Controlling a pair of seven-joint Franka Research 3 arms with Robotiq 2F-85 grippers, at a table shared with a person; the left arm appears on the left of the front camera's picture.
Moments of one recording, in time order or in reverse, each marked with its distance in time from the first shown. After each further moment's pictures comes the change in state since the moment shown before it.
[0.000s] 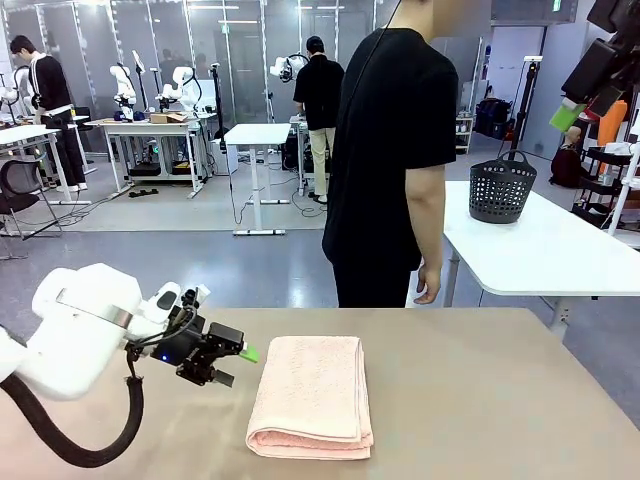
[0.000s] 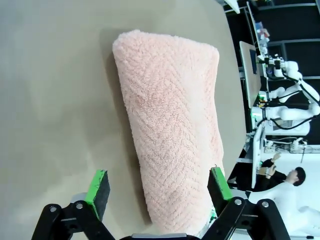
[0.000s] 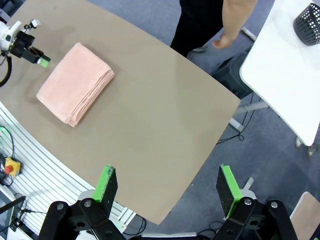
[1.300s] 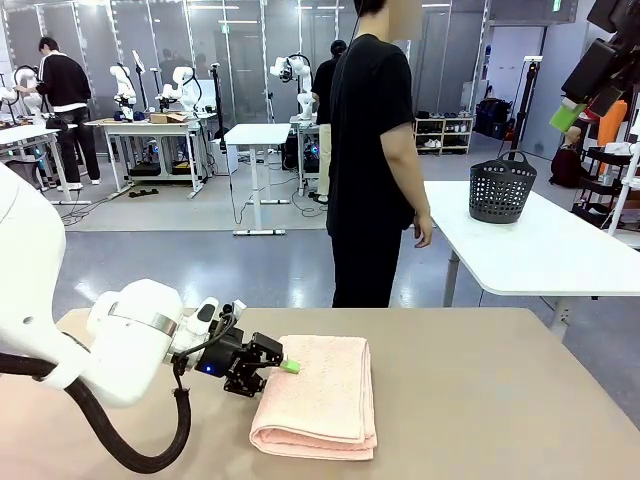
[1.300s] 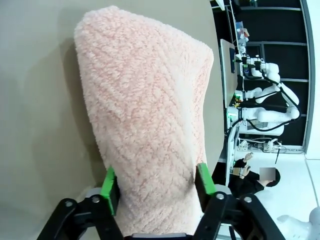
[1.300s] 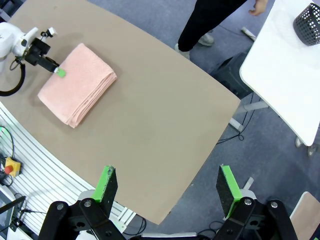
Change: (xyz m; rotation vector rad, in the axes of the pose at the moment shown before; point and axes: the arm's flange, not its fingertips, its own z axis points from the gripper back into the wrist) left arm 0.006 -0.007 -0.069 -0.118 0.030 0.082; right arm 0.000 0.000 0.000 0.000 0.000 0.000
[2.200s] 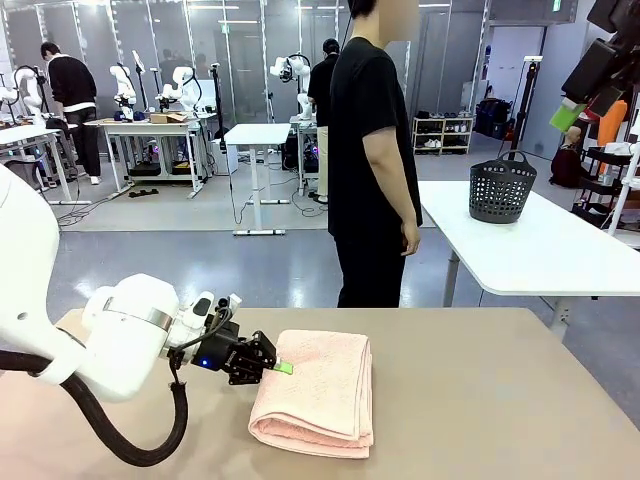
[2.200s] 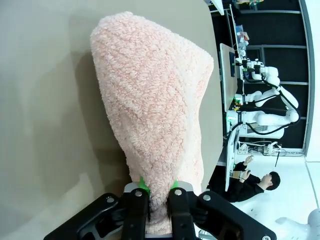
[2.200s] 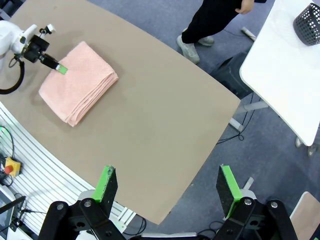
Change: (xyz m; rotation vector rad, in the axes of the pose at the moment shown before) left arm 0.007 -0.004 0.011 -0.001 -0.019 0.000; right arm 0.000 0.000 0.000 0.000 0.000 0.000
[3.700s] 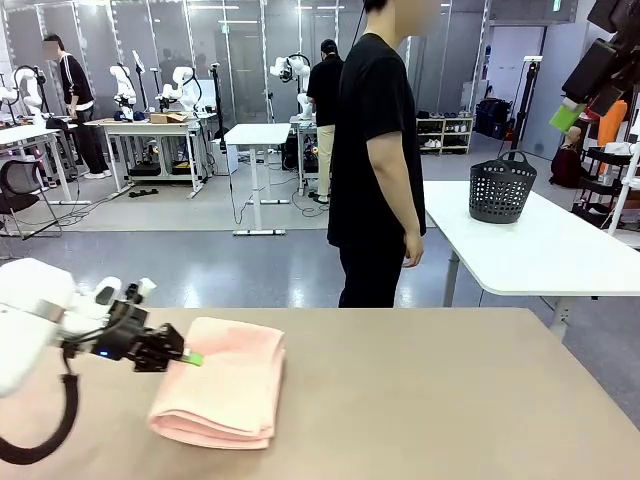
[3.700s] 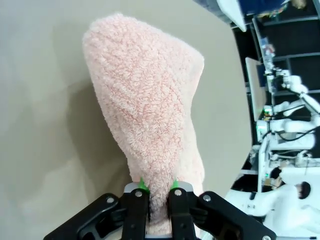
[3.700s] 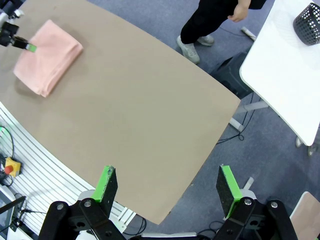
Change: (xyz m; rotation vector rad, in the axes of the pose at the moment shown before) left arm -0.018 0.039 0.180 0.169 -0.120 -0.087; right arm 0.000 -0.001 0.000 0.000 0.000 -0.001
